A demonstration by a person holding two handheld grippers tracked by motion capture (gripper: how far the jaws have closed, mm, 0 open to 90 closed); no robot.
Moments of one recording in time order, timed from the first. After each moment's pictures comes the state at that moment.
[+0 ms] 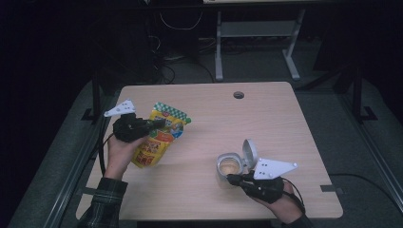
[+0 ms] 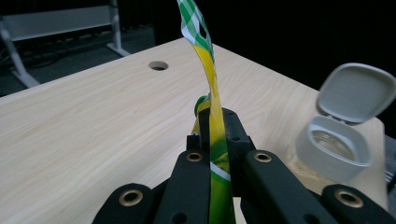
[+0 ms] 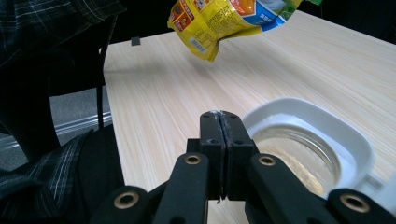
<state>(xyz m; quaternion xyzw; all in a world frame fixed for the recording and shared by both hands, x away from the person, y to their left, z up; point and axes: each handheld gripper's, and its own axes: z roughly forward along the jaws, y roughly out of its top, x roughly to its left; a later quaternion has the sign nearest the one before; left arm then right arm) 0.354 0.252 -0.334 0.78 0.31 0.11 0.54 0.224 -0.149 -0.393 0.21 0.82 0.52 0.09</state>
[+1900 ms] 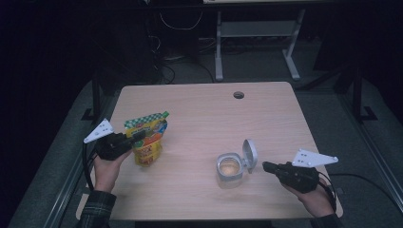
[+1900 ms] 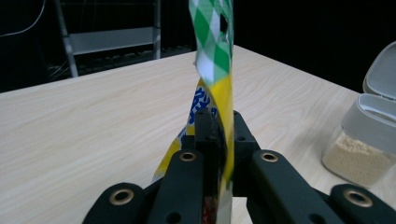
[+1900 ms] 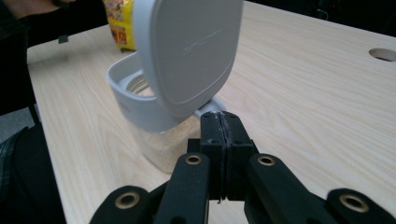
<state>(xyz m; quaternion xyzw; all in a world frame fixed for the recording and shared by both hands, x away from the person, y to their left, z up) 0.321 0.310 -0.384 0.73 0.34 0.18 0.56 0.245 -0.239 -0.406 0.31 0.79 0.51 0.13</state>
